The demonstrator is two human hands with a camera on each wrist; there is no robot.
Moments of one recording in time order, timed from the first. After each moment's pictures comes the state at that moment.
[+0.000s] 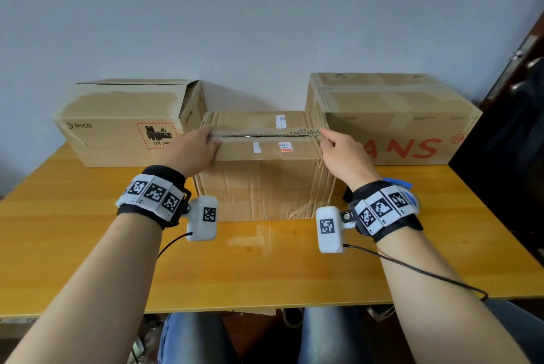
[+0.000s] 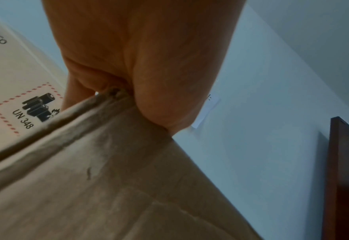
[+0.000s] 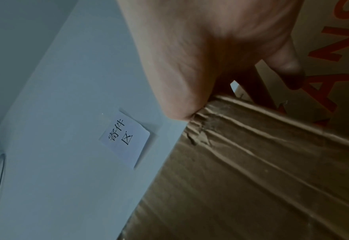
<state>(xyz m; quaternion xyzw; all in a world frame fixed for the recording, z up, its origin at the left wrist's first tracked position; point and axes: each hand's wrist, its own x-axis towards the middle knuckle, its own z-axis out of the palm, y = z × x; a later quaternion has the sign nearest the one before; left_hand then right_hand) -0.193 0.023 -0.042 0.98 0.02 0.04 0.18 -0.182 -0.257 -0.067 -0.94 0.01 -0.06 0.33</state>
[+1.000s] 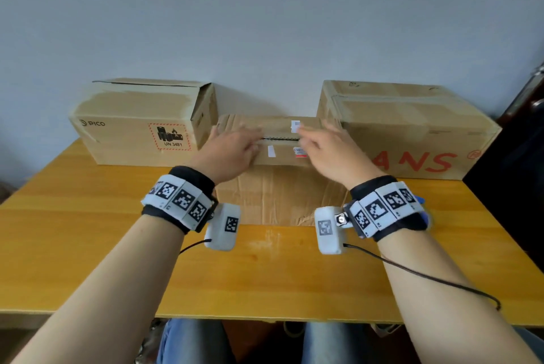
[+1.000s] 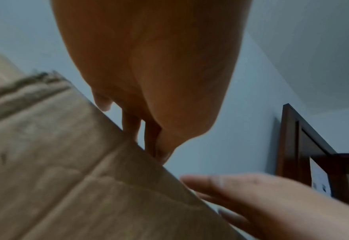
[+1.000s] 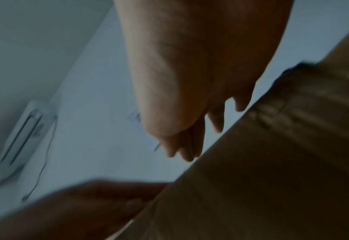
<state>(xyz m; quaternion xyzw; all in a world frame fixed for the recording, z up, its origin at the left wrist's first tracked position) -0.182 0.000 -0.042 0.98 -0.13 0.04 0.15 -0.173 -0.225 -0.038 -0.96 -0.18 -0.05 0.19</state>
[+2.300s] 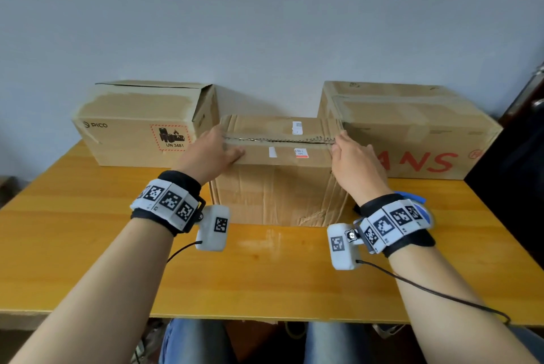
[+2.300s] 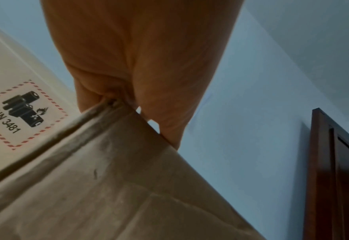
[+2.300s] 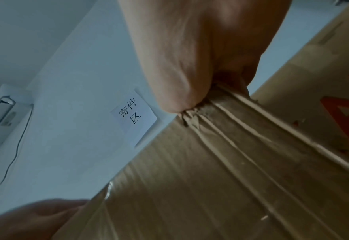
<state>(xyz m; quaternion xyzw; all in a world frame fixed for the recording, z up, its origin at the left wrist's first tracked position) -0.186 0.023 -0.050 0.97 0.04 0.05 0.25 -0.180 -0.248 -0.060 -0.98 -0.04 -0.08 0.19</state>
